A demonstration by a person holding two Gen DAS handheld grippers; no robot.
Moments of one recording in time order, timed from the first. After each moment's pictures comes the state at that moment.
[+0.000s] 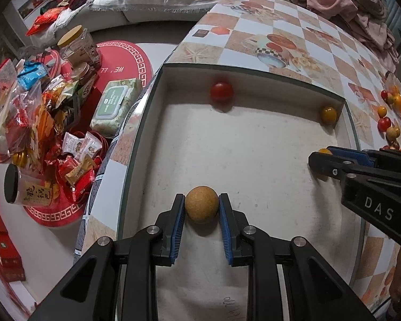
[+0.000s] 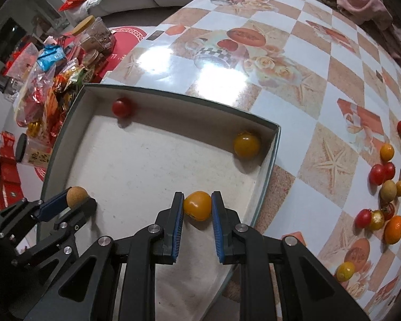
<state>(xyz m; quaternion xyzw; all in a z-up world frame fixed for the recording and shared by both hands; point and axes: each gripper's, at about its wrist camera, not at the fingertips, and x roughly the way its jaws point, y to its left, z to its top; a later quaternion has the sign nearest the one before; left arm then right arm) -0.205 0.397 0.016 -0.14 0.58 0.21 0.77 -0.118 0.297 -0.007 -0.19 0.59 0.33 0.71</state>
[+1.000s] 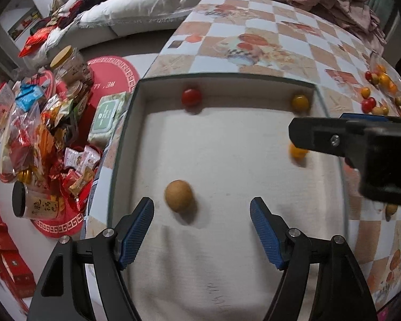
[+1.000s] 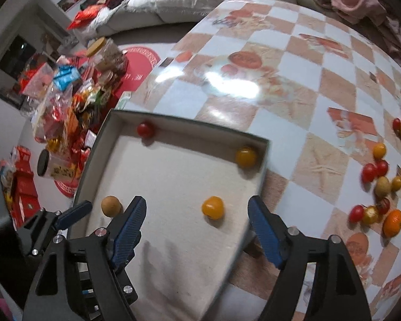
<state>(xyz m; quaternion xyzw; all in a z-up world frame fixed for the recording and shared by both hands) -0.200 0.362 0.035 -0.09 0.58 0.19 0.79 -0.117 0.278 0.031 -0.12 0.57 0.36 0.73</state>
